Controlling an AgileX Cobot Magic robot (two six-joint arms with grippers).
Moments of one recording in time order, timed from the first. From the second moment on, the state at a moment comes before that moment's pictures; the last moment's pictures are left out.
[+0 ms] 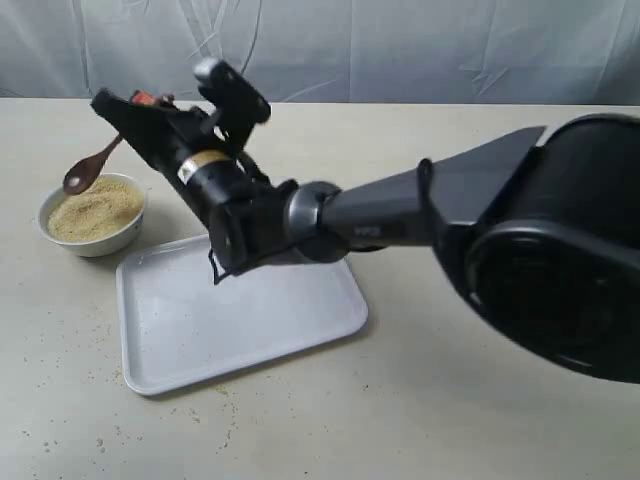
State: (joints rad) left arm 0.01 0.01 0.00 0.07 0.21 -0.03; right arm 0.93 2.33 -1.55 0.40 -0.75 0.53
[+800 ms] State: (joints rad) left arm 0.01 0.01 0.00 0.07 0.21 -0.03; right arm 0.92 2.37 -1.70 0.40 -0.46 -0.06
